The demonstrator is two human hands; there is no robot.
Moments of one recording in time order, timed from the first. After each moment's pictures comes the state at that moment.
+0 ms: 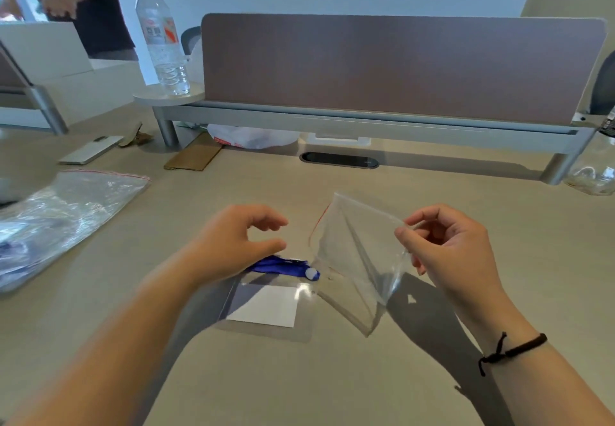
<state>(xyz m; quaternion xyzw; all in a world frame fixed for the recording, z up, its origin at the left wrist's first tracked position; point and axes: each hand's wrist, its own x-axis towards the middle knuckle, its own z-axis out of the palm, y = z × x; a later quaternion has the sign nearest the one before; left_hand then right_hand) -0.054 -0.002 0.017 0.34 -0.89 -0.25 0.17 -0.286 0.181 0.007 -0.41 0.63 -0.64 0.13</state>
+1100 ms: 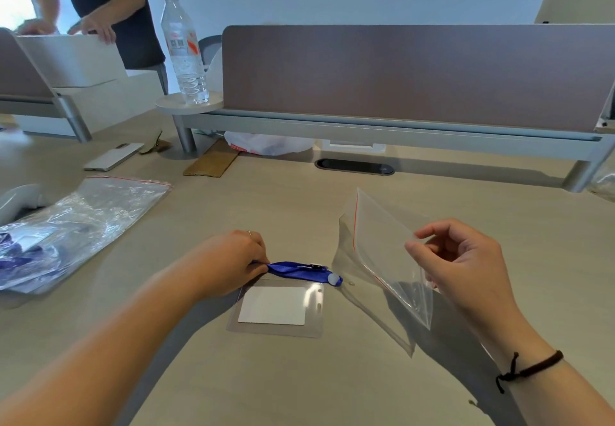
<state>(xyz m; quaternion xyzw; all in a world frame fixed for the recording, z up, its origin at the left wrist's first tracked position) -0.027 -0.034 -0.001 0.30 -0.95 0.01 -0.05 -0.275 0.179 0.002 -0.43 0.66 -0.61 0.10</state>
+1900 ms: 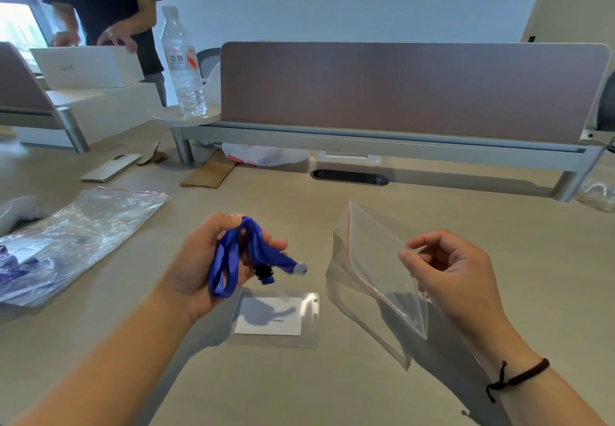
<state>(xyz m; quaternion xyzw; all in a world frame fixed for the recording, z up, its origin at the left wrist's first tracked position) -0.022 0.022 0.042 0.26 -0.42 -0.81 0.33 -0.272 0.180 0.003 -0.44 0.65 -0.61 0.10</state>
